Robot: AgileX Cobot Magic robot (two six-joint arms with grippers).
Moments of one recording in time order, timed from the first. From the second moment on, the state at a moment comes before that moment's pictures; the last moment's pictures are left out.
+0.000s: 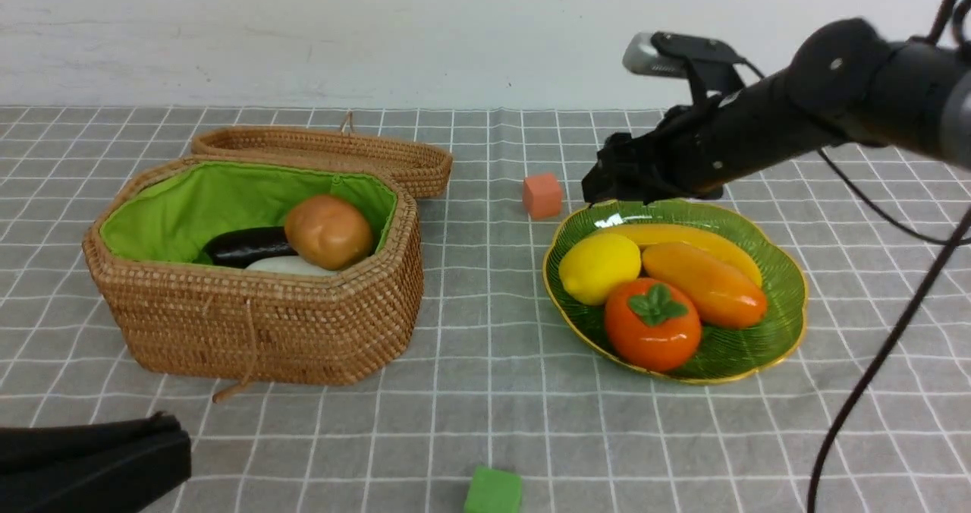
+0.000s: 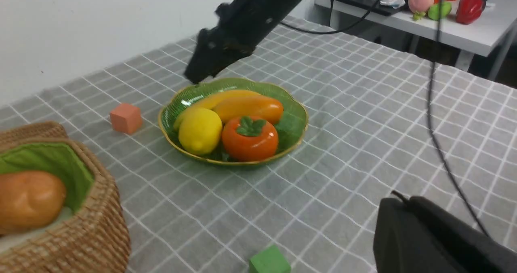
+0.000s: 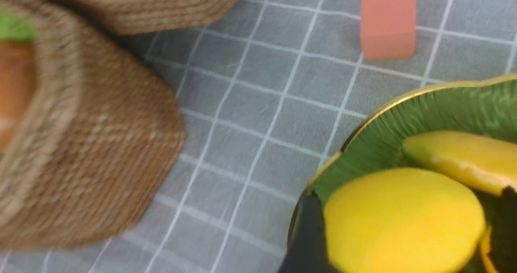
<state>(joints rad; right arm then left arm) 0.24 1.88 -1.57 0.58 0.66 -0.39 -0.39 0.42 -0.63 -0.75 0.62 0.68</state>
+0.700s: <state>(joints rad) 0.18 0.65 -0.87 0.14 1.17 0.01 -0.39 0.15 -0.29 -0.71 0.18 0.50</state>
